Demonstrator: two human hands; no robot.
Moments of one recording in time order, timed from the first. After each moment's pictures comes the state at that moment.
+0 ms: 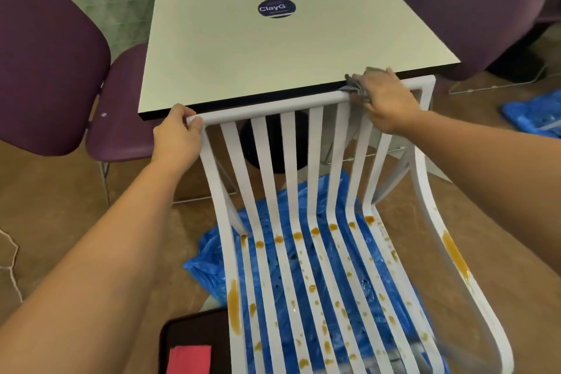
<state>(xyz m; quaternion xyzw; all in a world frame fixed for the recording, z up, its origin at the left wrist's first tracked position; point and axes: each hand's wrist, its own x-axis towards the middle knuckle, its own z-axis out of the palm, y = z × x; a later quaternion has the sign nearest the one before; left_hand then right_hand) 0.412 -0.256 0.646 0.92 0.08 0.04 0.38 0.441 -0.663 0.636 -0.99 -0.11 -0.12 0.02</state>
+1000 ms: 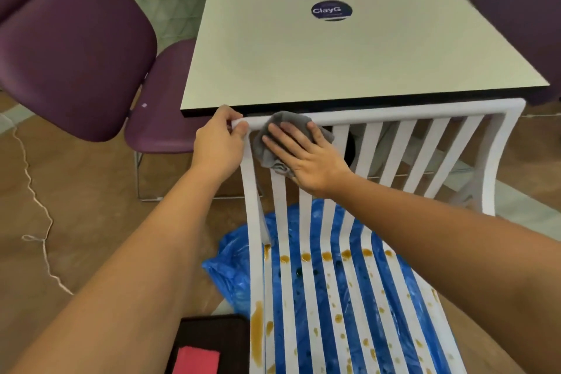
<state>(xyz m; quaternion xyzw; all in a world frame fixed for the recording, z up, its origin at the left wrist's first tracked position) 0.421 -0.252 0.641 0.92 0.07 0.05 0.39 0.430 -0.461 0.554 -0.91 -0.36 -0.19 -0.09</state>
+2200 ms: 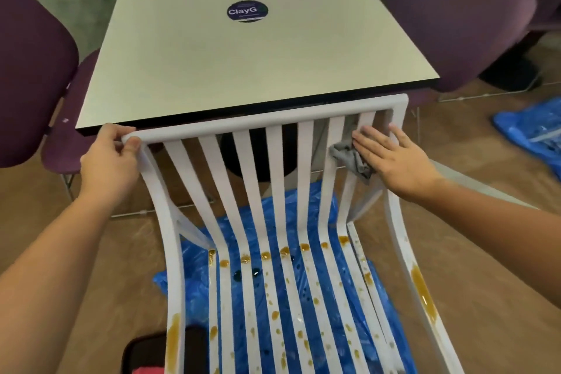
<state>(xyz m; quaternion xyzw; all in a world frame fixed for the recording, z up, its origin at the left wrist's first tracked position) 0.421 -0.277 0.632 0.92 0.14 0.08 0.36 0.383 -0.778 0.563 -0.94 -0.25 -0.11 -0.19</state>
